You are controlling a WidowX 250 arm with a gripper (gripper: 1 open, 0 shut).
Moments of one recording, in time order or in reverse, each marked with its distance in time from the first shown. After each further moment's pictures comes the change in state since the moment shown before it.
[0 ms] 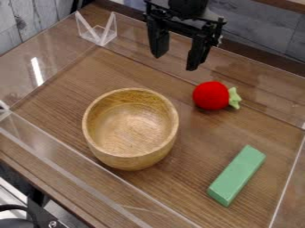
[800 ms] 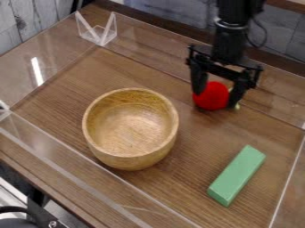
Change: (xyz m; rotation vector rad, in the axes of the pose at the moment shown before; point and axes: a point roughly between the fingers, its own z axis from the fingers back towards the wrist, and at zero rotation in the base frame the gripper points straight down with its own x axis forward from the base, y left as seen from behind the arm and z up) arm 0.042 -0.059 -0.069 -0.023 0.046 -0.026
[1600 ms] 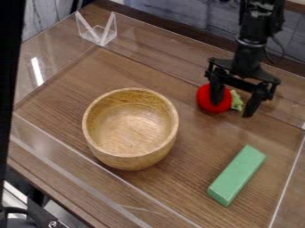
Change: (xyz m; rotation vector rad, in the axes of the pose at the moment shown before) arm 0.026 -0.010 -0.027 0.004 -0.006 0.052
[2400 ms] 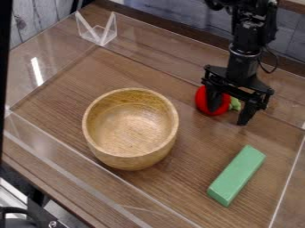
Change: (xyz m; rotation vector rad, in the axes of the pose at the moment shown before) arm -0.006 0.010 -0.006 0.001 -0.024 -0.094
